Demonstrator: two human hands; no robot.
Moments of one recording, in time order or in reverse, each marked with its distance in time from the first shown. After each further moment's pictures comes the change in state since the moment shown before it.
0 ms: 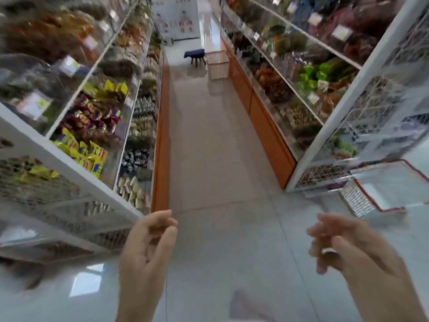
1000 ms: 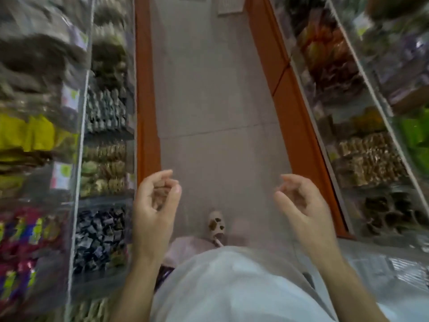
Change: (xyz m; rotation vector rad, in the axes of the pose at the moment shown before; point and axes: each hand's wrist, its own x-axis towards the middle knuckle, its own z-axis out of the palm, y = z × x) left_hand 0.699 -0.218 0.195 0.183 -0.023 -0.321; right_hand 0.718 0.128 0.293 -0.592 -0.095 0.211
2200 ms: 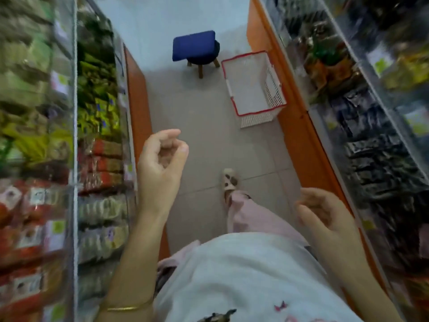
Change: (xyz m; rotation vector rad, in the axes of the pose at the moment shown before) left_hand 1.226 0.224 0.258 0.032 -0.072 0.160; right_hand 1.095 -0.353 0.215 0.041 0.073 0.059
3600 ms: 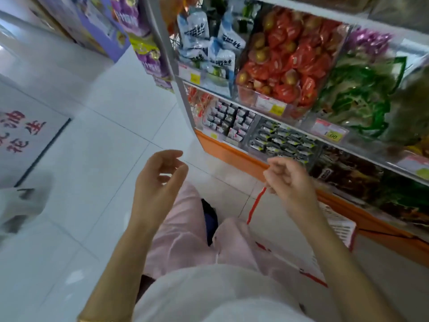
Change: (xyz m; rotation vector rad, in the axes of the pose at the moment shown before) left_hand 1.041 0.050 0.412 0.215 -0.880 0.213; right_hand 0.992 -0.244 0.149 0.351 0.661 0.172
